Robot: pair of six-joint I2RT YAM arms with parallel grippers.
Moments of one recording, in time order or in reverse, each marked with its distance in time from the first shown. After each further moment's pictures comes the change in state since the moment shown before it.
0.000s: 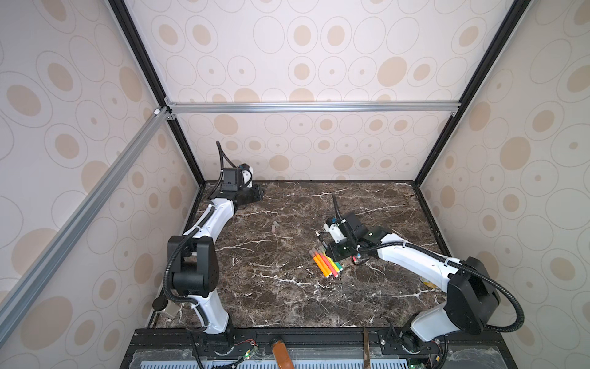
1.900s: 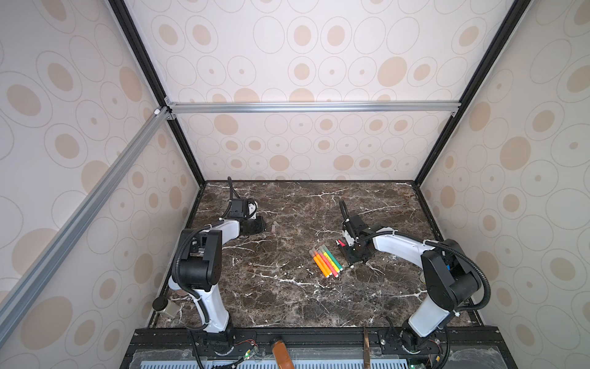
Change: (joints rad) left arm -0.011 0.124 -0.285 0.175 0.010 0.017; right arm -0.138 0.177 -0.039 -0.074 0.187 -0.058
